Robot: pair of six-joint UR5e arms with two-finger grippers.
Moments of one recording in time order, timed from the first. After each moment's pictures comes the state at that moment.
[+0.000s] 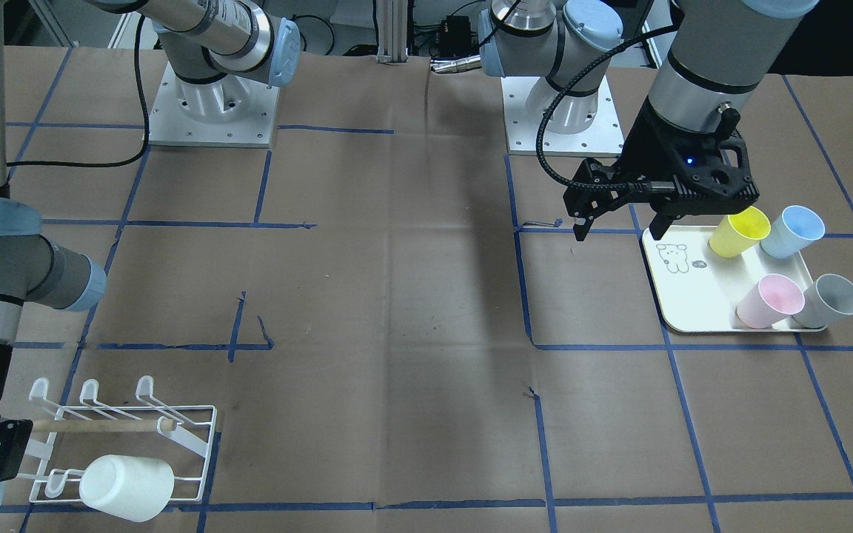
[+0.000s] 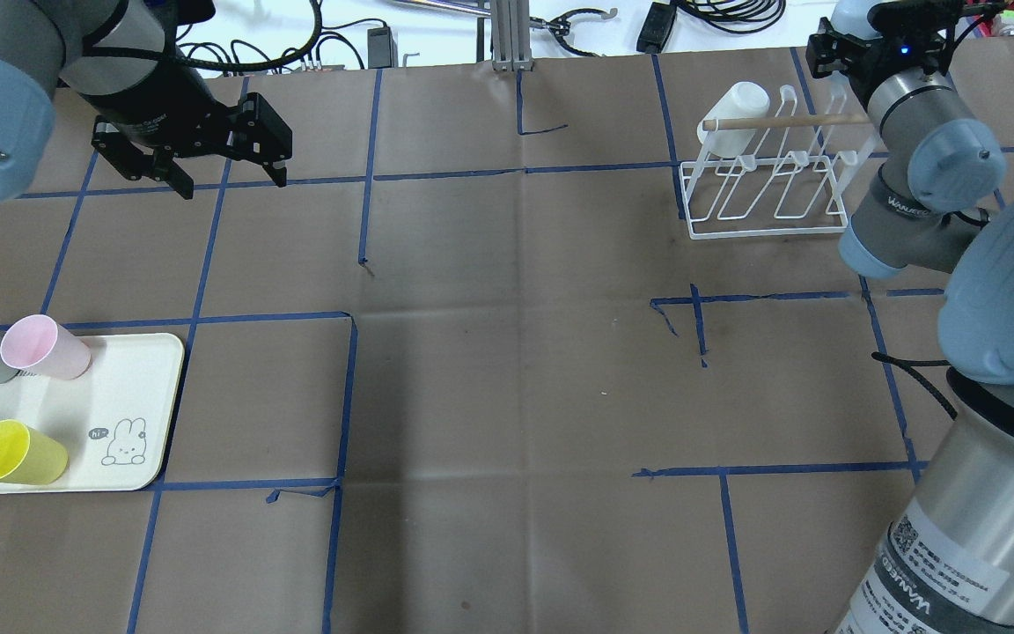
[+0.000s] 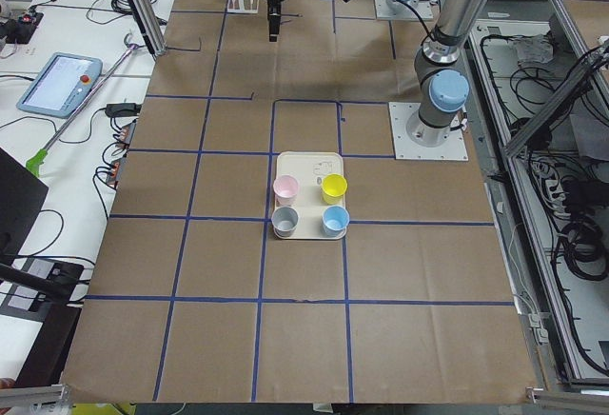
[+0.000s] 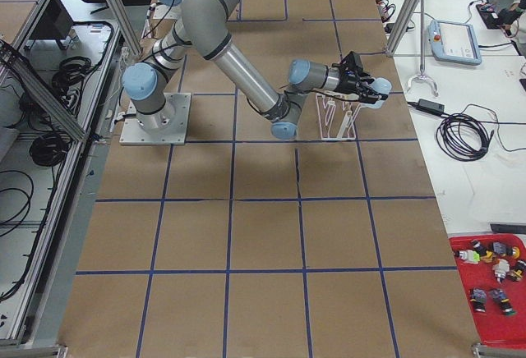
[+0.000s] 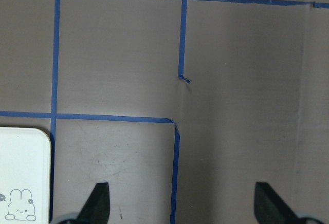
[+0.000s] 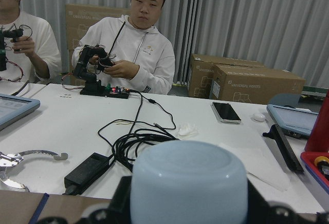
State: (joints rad) left arm -1.52 -1.61 -1.57 -1.45 1.54 -0.03; right arm 1.24 -0.88 1.74 -3.75 -1.28 -0.19
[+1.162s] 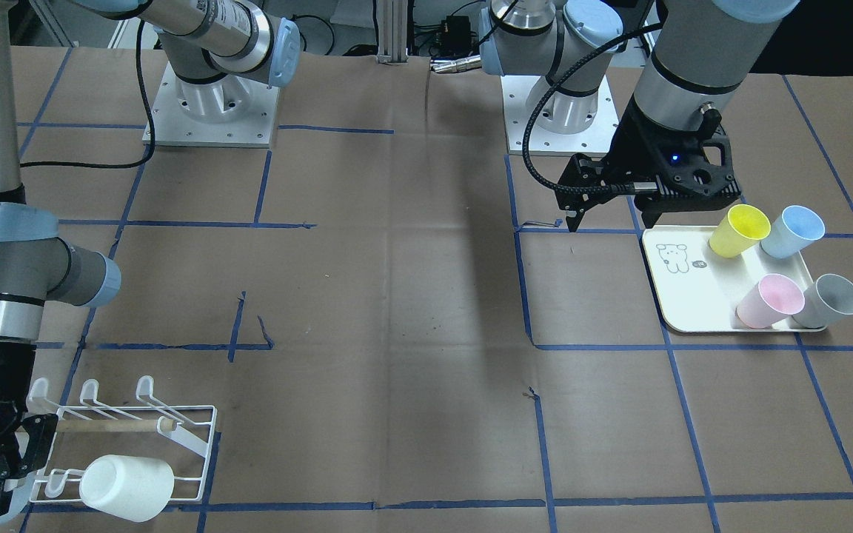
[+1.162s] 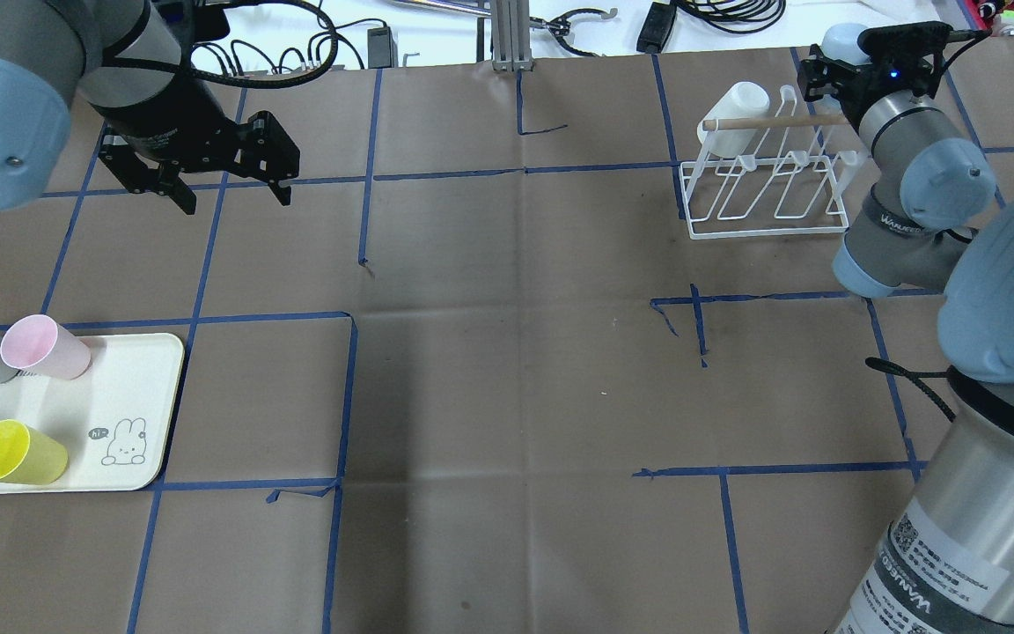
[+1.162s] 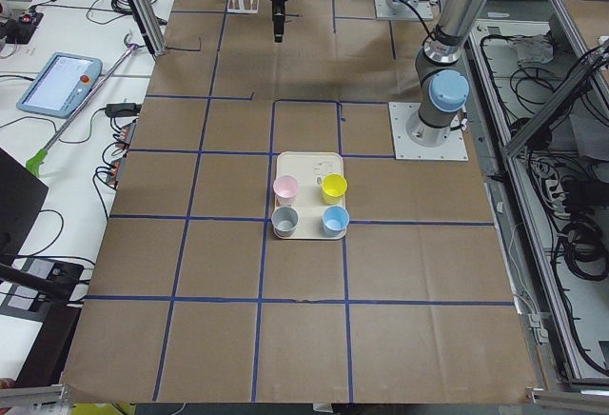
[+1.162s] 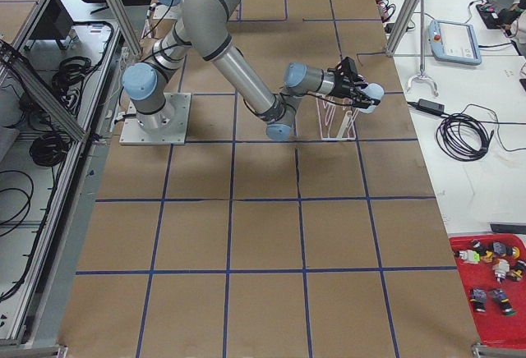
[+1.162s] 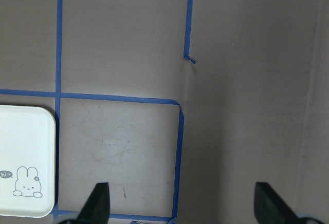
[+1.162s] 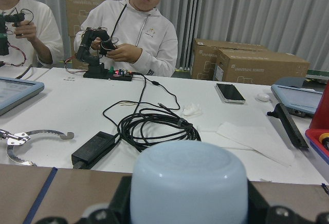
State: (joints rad) left arm -1.54 -1.61 -1.58 -1.47 1.58 -0.04; right arm 1.24 -0.88 1.79 -3.74 -1.28 -0.19
